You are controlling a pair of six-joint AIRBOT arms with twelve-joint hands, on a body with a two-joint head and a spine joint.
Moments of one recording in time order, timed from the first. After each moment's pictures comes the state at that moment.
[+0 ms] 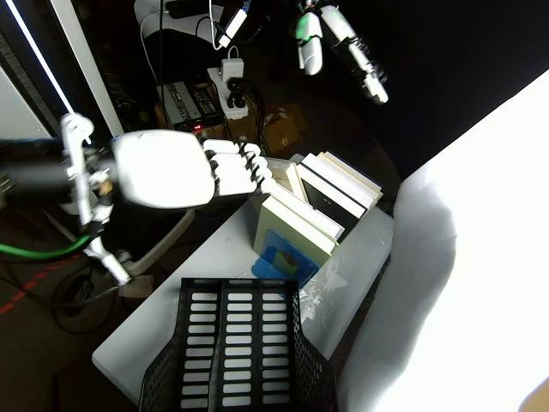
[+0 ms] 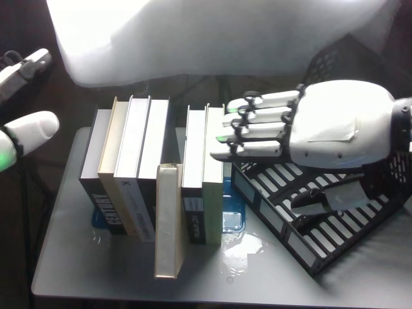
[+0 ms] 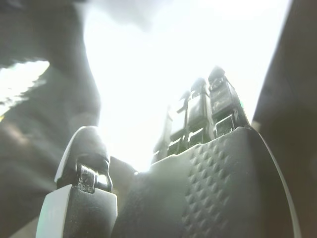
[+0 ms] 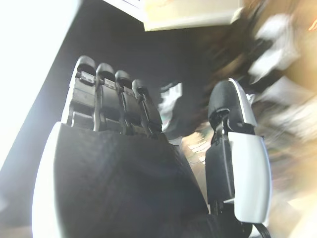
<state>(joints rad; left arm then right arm) 1.14 -0.95 1.17 -0.38 -1.28 0.26 -0.39 -1.03 1.09 -1.09 0.43 -0.36</state>
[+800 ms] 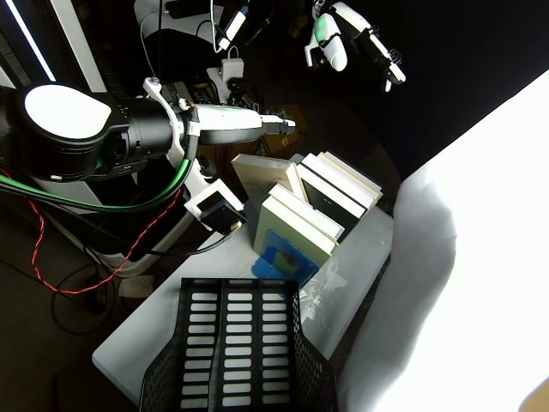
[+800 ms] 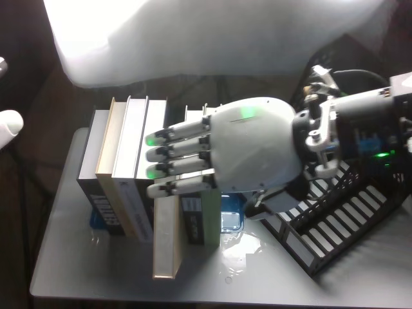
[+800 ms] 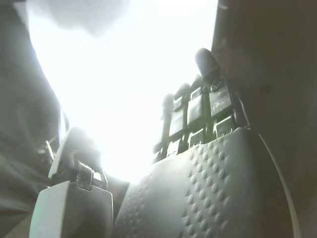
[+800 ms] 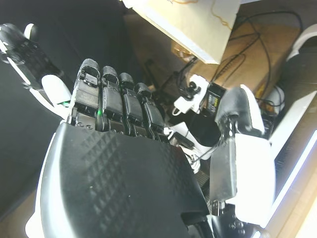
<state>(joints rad) 1.23 -0.98 1.20 -0.57 -1.37 0.26 -0.30 -1.29 1.22 -1.52 0.46 -0.36</state>
